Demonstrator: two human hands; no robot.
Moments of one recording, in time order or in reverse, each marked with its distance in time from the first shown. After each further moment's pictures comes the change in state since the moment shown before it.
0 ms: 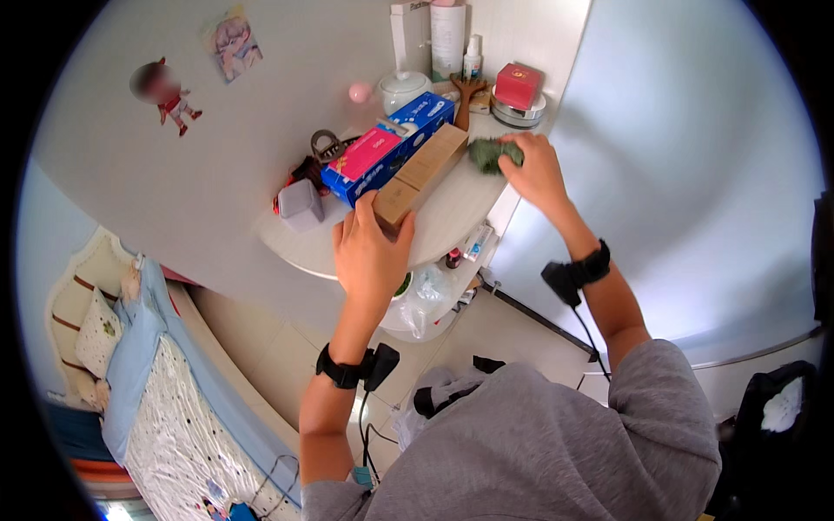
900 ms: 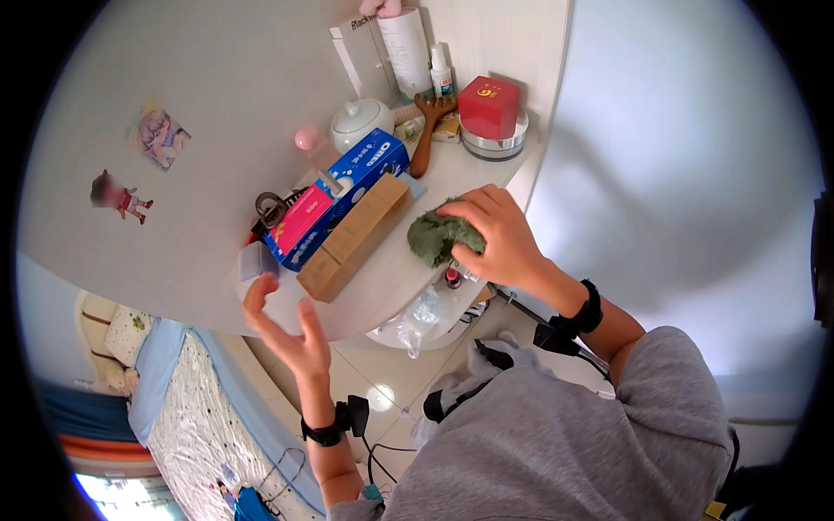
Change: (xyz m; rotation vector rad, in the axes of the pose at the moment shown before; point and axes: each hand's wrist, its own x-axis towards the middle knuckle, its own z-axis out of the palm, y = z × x) left_hand -0.001 0.011 -0.002 0.002 0.281 -0.030; right_hand -0.004 0.022 -0.013 0.357 -0.147 -0.331
